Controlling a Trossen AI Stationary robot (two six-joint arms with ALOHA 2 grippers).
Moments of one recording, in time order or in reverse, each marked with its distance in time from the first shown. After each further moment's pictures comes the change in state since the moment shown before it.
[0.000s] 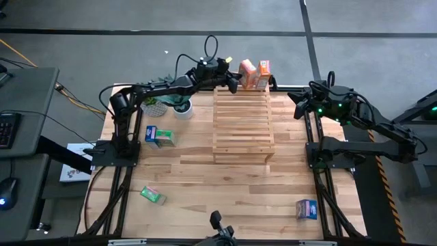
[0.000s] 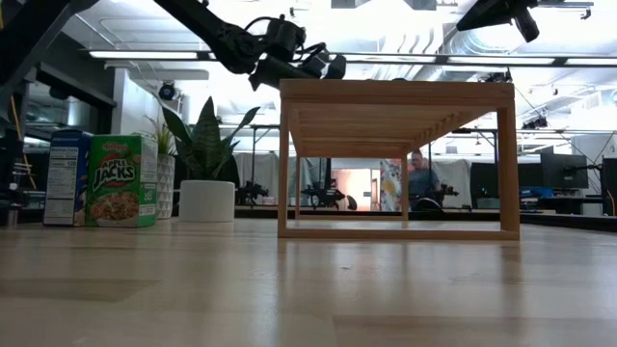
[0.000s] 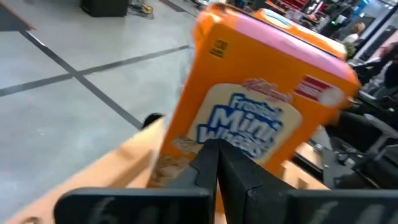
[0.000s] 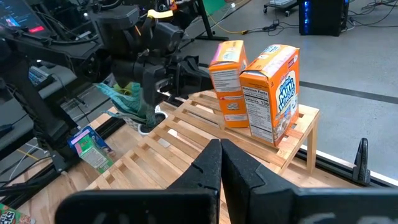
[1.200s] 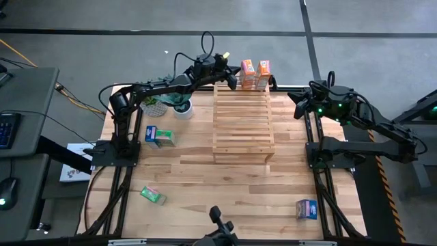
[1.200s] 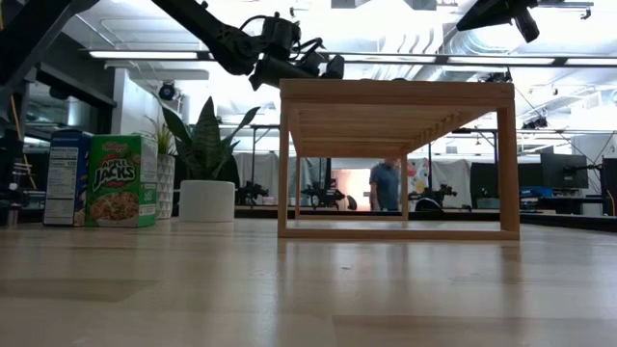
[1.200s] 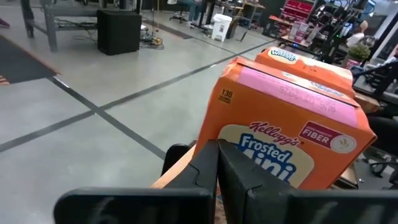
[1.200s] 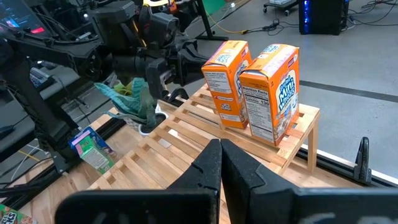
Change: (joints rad) left arm 0.019 0.000 0.000 0.087 -0.049 0.134; right arm 0.000 0.000 0.000 0.000 0.000 0.008
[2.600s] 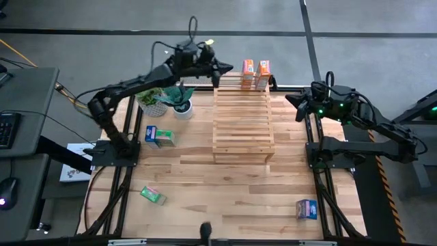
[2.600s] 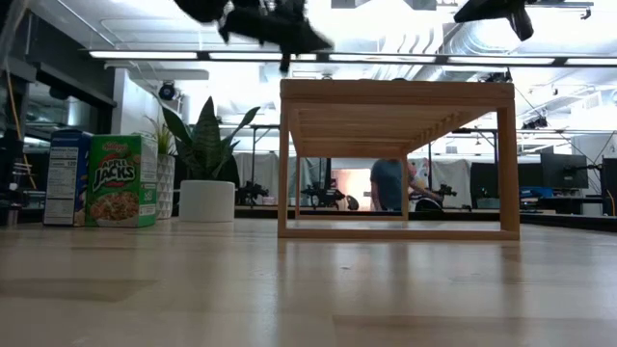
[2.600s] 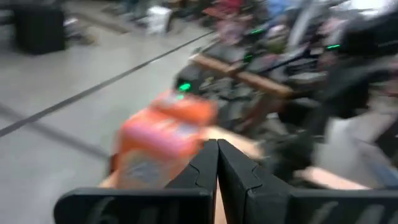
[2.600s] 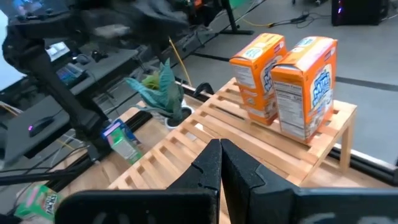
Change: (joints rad) left arm 0.018 -0.276 0.000 -0.255 0.312 0.010; right arm 0.001 -0.003 0.000 0.023 -0.110 0.013
